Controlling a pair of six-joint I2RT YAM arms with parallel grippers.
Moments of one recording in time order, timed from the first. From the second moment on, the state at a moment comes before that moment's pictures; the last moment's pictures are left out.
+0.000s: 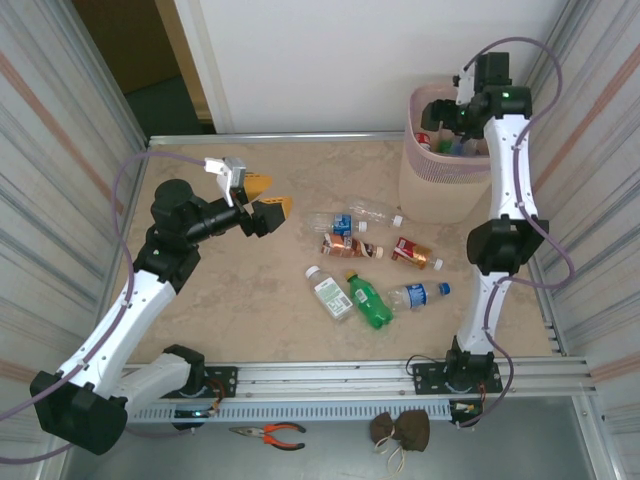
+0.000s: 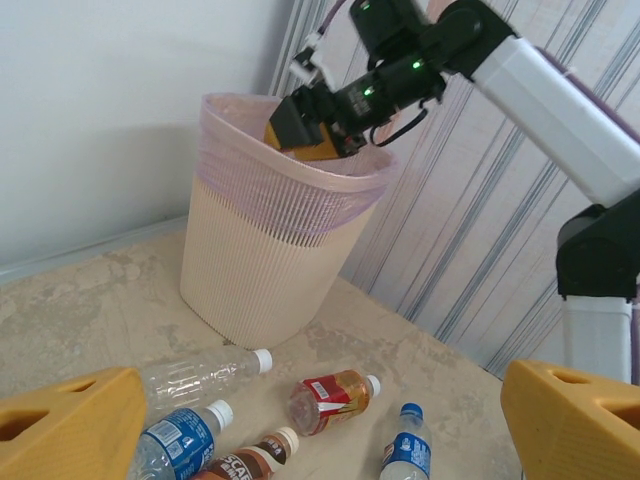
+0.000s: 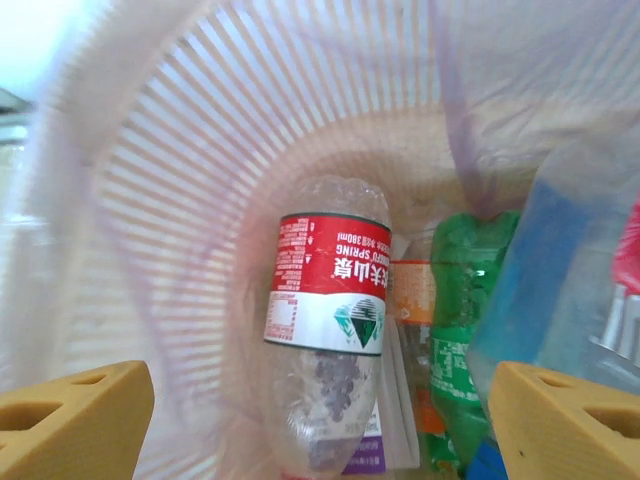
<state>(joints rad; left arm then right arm) -0.37 1.00 0.93 0.05 0.67 -0.30 -0.03 2.10 2.51 -1.26 -0.21 0.10</state>
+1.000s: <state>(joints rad) -0.37 0.99 0.87 0.04 0.67 -0.30 -0.16 1.04 1.35 -1.06 -0.18 0.82</state>
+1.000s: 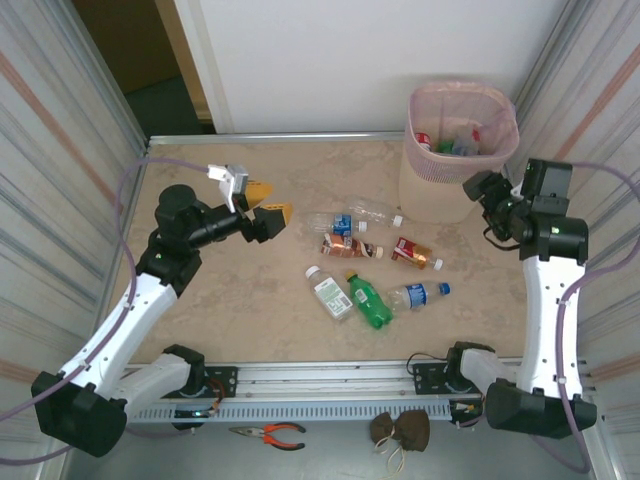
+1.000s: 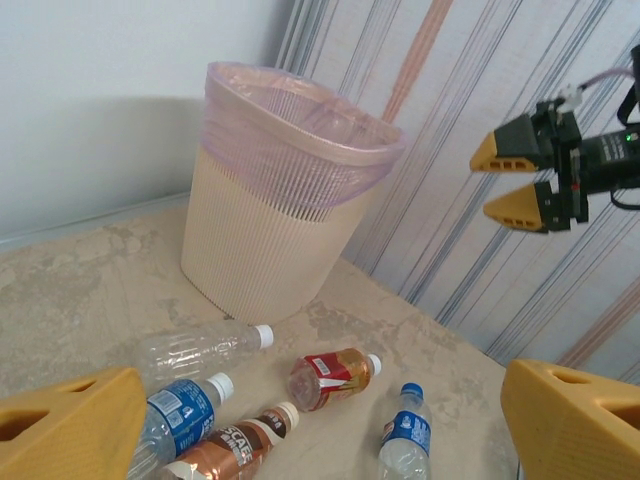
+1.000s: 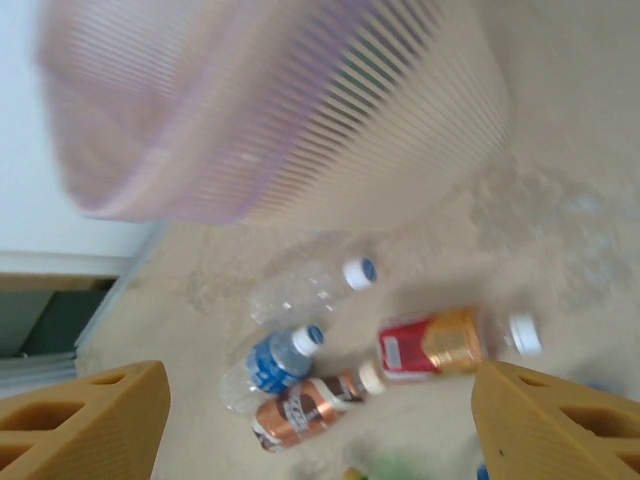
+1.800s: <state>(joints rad) -0.37 0.98 0.85 0.05 0.65 -0.32 -0.26 1.26 0.75 -0.96 -0.31 1.14</state>
